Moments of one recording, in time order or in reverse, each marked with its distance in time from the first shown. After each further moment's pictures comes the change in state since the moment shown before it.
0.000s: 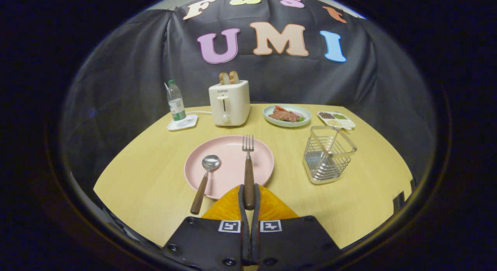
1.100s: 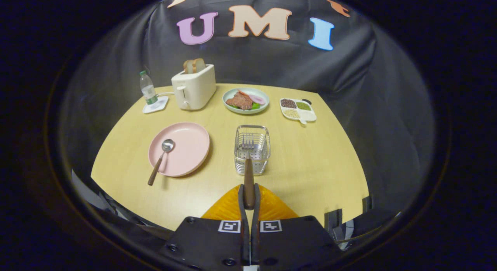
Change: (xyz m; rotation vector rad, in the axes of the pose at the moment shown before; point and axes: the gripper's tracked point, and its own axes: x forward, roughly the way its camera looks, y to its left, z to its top) arm -0.043 -0.147 0.037 -0.102 0.330 -0.092
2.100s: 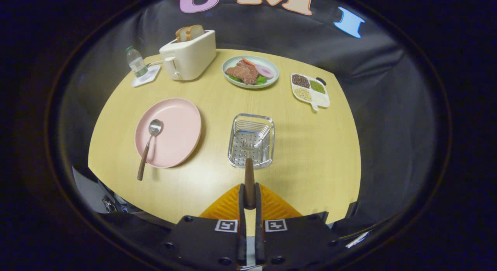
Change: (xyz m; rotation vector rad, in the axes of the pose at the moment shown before) arm 0.038 0.000 0.017 -0.107 0.297 -0.024
